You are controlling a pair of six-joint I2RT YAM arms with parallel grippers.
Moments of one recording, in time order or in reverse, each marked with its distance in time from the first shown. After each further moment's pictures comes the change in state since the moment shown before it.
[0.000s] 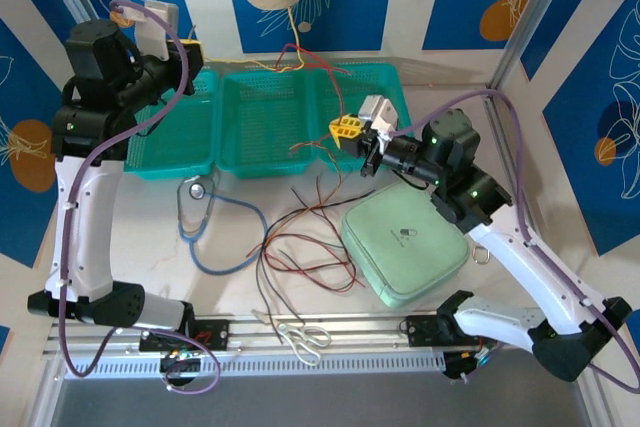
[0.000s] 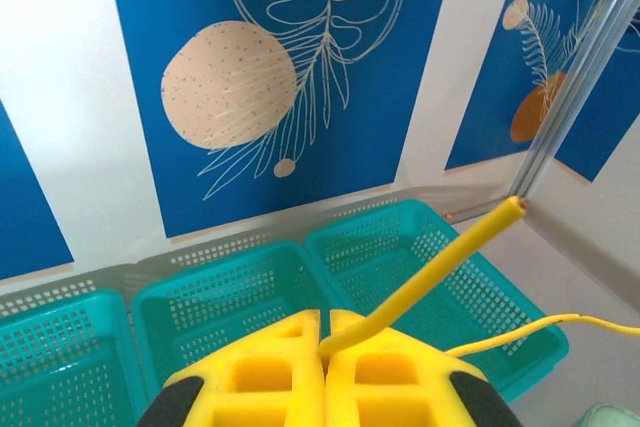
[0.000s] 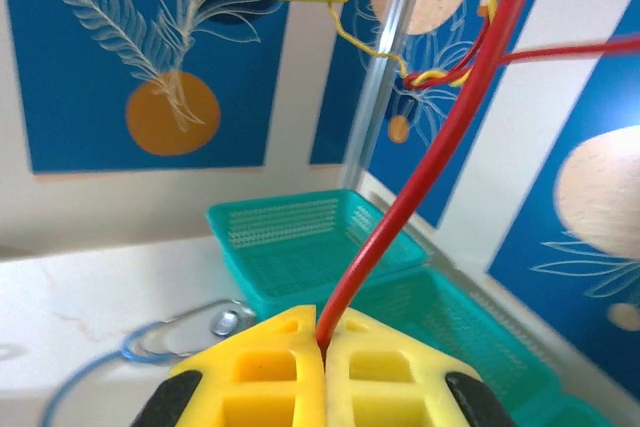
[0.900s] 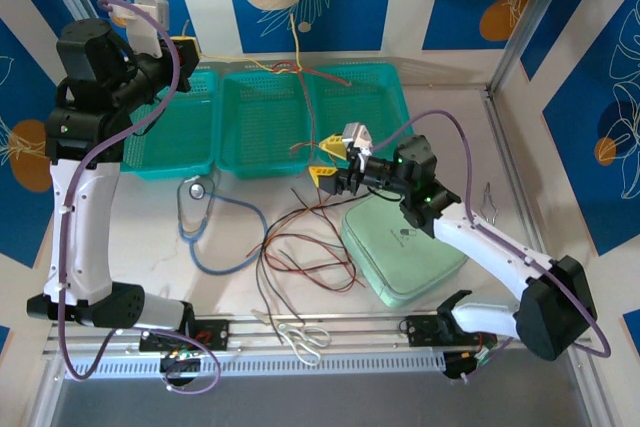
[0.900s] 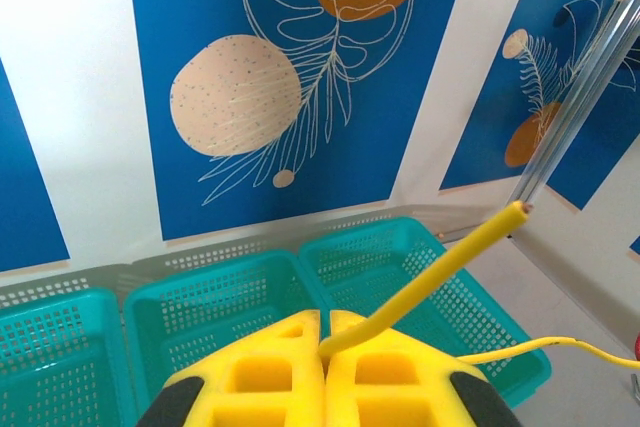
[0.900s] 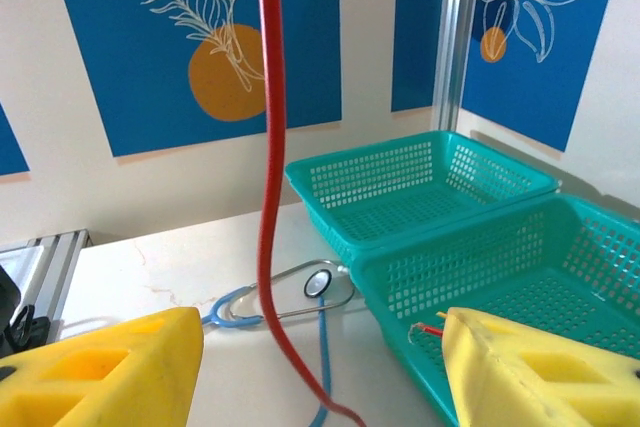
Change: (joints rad) left arm 0.017 -0.003 0.028 -0.004 -0.002 -0.082; right arm -0.058 0.146 -0.431 0.575 -0.251 0.280
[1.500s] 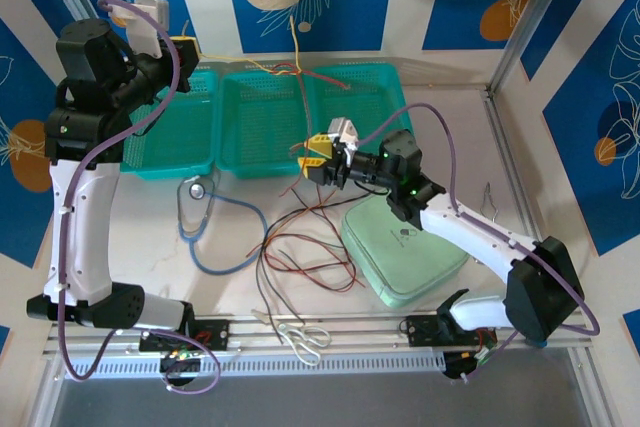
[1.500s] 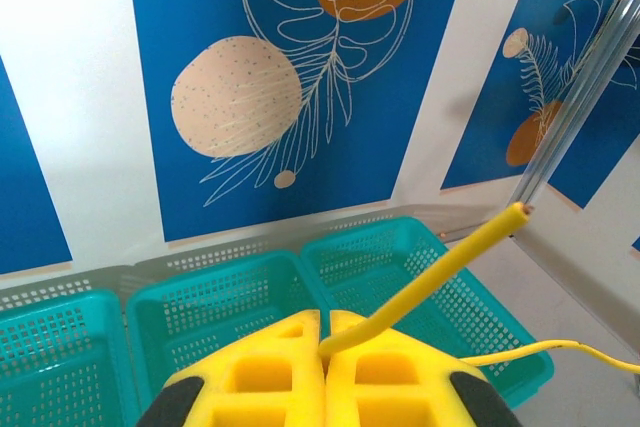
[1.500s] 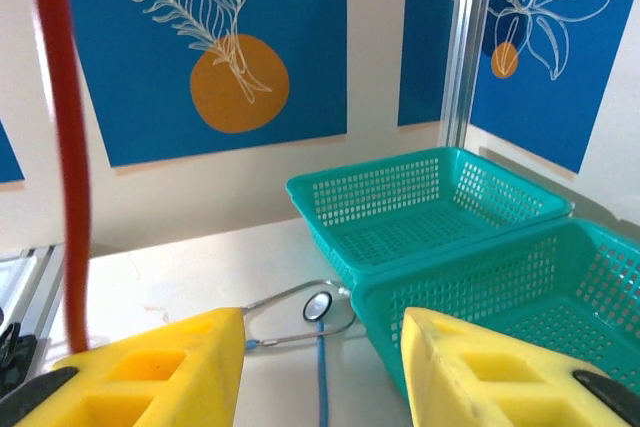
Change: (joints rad) left arm 0.000 -0.003 0.000 -0.001 -0.001 0.010; right arm 0.045 0.085 0.055 0.050 0.030 -0.004
